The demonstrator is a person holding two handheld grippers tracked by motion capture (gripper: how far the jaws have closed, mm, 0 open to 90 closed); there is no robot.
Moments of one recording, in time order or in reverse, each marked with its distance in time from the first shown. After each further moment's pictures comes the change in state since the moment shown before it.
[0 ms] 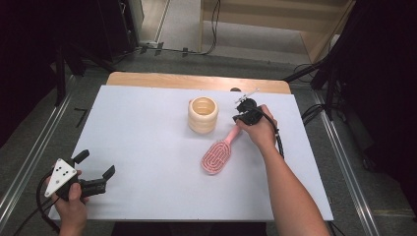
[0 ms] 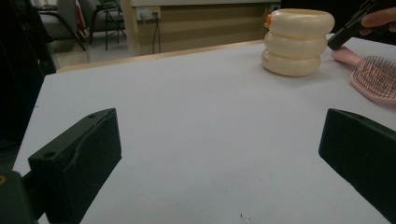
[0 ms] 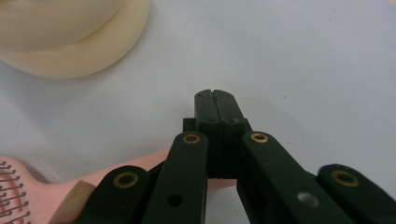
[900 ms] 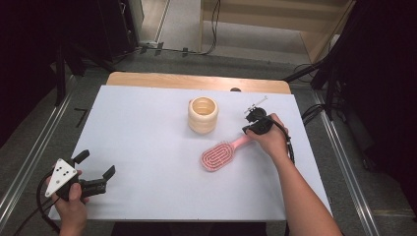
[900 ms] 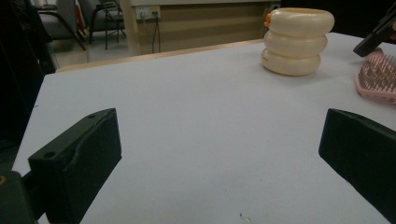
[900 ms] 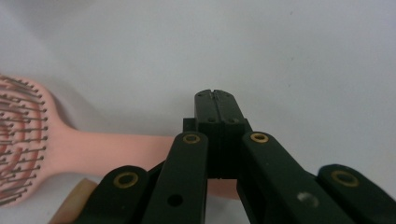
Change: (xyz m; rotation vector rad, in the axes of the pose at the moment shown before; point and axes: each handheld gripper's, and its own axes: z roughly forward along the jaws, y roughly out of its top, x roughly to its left) left arm 0.000 0.000 0.000 0.002 0.001 0.001; right arm -0.004 -0.039 -0.019 0.101 0.033 0.001
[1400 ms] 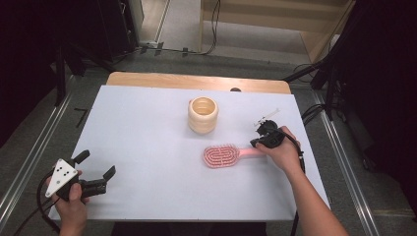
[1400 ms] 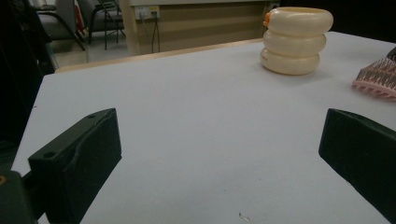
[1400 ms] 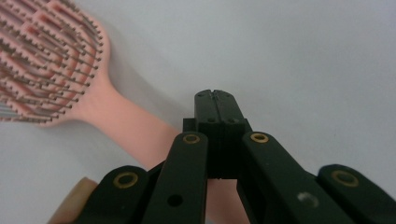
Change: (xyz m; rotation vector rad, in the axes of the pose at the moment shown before) left arm -0.001 0.000 0.000 -0.001 -0.005 0.006; right arm 0.007 -0.047 -0.019 0.023 0.056 -0.008
